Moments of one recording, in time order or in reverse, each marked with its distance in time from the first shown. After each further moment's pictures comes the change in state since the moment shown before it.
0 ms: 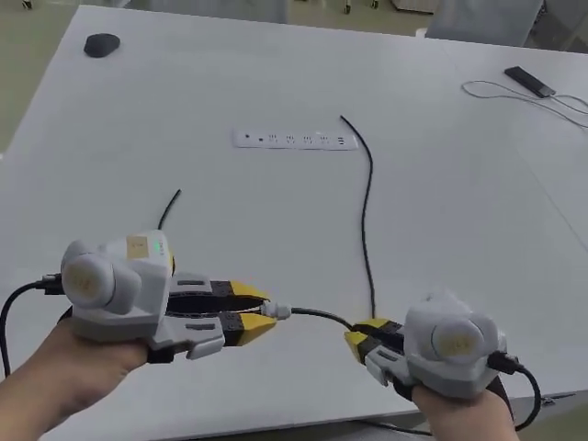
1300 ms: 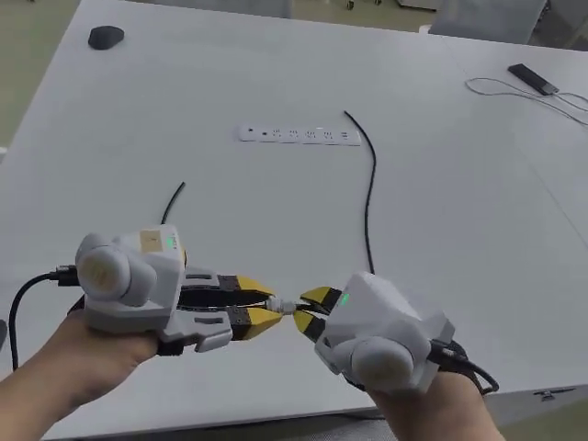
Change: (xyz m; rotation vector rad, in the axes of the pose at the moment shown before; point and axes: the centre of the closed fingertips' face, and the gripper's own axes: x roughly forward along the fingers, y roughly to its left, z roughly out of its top) left arm 0.003 0.002 -0.007 0.009 0.021 0.009; right arm 0.005 0.068 0.063 -0.464 -0.038 0.058
